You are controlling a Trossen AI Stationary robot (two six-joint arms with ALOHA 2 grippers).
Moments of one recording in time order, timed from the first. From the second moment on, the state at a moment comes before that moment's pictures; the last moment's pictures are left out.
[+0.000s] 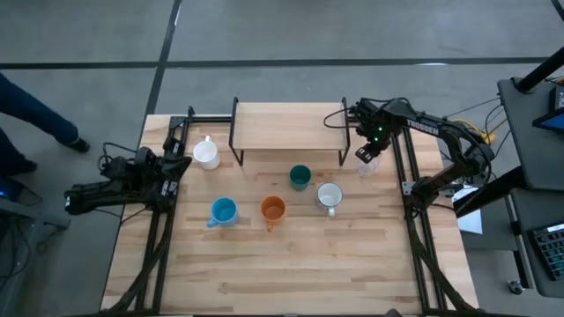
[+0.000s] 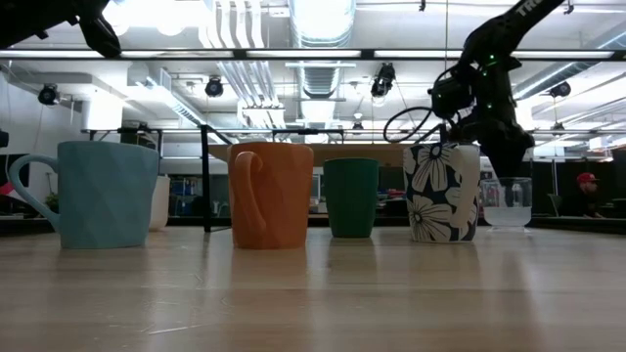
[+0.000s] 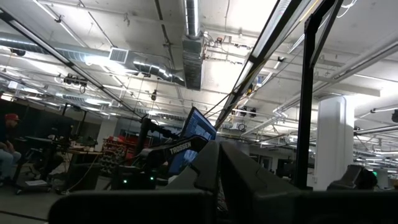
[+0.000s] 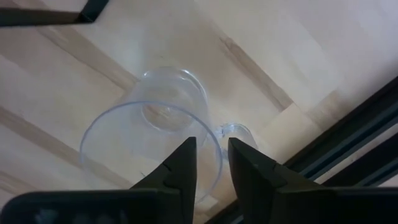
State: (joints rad) left arm 0.10 0.06 0.18 0.40 -0.01 -0.21; right arm -0.83 1.49 1.02 -1.16 -0.01 -0.01
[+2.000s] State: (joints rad) left arm 0.10 0.06 0.18 0.38 -0.01 -0.21; right arm -0.83 1.48 1.01 -1.16 -0.01 -0.03
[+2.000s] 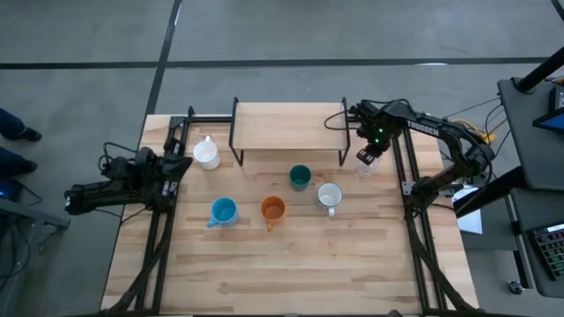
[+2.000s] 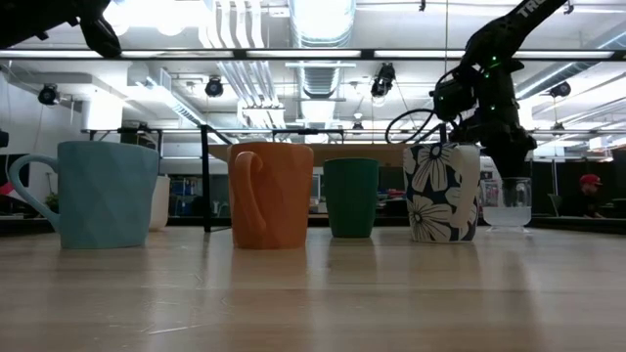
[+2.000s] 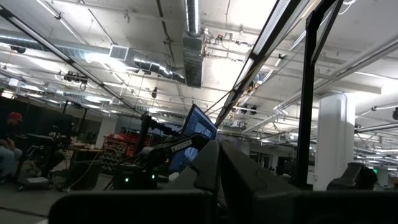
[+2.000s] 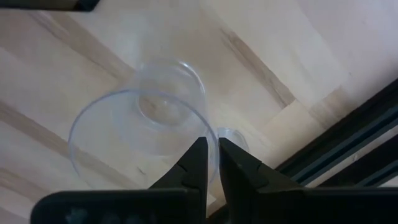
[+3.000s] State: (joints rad) left arm 0.10 0.06 0.18 0.35 0.00 -0.26; right arm -0.83 1.45 1.13 -1.22 0.00 -0.06
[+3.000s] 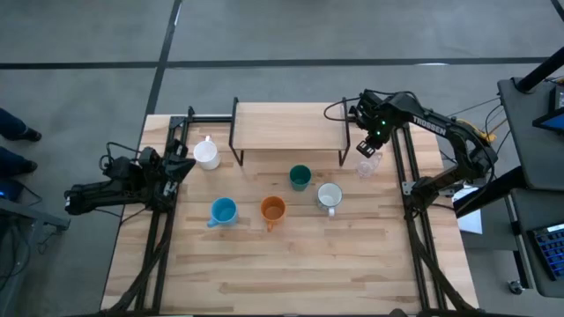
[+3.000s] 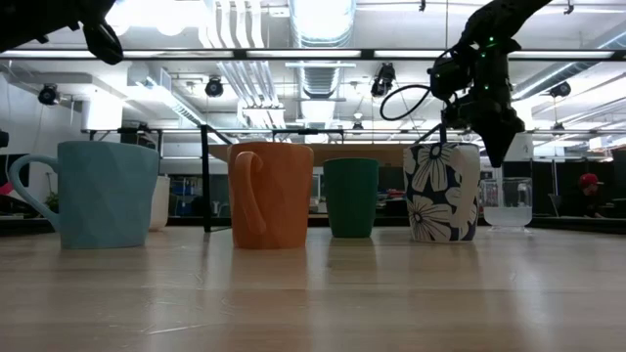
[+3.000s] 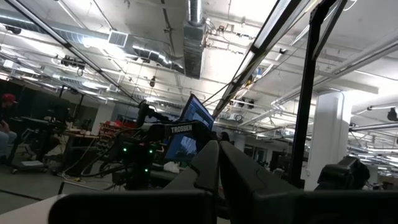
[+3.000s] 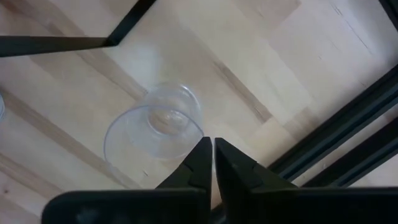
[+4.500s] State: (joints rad) left arm 0.10 0.06 0.18 0.35 0.00 -0.26; right arm -0.82 1.45 1.07 -1.19 -0.05 -0.05
